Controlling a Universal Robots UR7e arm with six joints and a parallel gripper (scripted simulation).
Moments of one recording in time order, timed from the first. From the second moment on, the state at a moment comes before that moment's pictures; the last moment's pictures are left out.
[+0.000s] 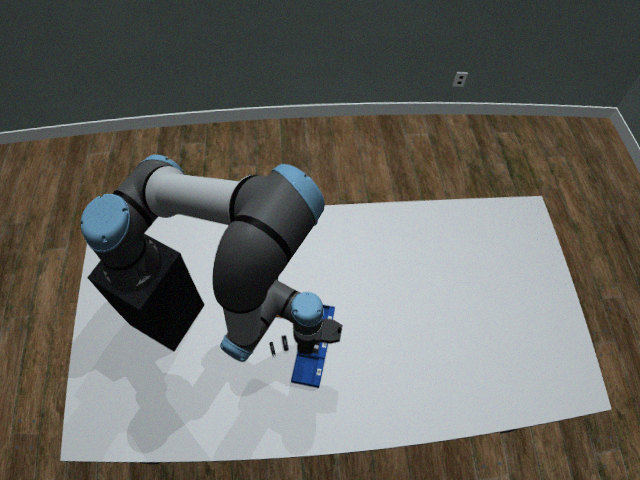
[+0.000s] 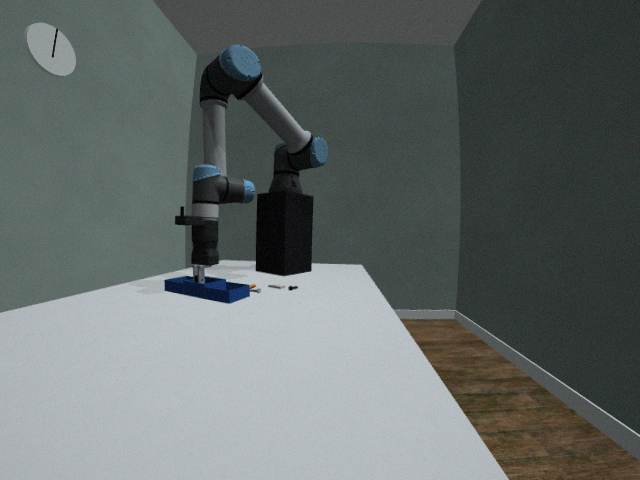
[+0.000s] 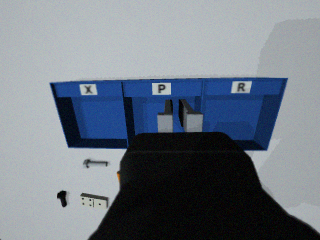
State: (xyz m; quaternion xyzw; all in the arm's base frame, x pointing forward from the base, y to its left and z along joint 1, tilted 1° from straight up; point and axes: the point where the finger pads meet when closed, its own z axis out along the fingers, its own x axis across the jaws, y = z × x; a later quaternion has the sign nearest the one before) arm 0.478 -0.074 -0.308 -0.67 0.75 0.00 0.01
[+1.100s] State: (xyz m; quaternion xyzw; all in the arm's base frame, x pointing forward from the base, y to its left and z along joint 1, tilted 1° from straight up) arm 0.478 -0.074 -0.290 -0.67 0.75 0.00 0.01
